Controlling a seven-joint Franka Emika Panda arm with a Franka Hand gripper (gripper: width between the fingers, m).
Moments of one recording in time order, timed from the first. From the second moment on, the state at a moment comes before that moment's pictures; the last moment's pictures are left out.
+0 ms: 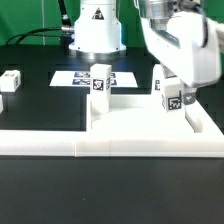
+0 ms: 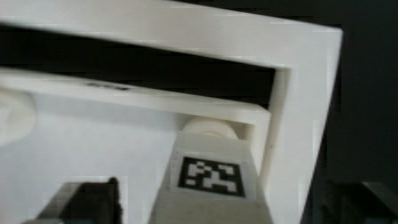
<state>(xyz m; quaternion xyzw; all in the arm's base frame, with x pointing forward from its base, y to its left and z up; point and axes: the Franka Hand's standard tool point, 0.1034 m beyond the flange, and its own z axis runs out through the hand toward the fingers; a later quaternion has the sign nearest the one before) 0.625 0.100 0.080 -0.79 0.60 0.07 0.07</state>
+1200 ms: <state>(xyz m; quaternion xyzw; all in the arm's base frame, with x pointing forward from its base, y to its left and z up) 0.634 0.095 0.081 -0.99 0.09 -0.01 0.06</state>
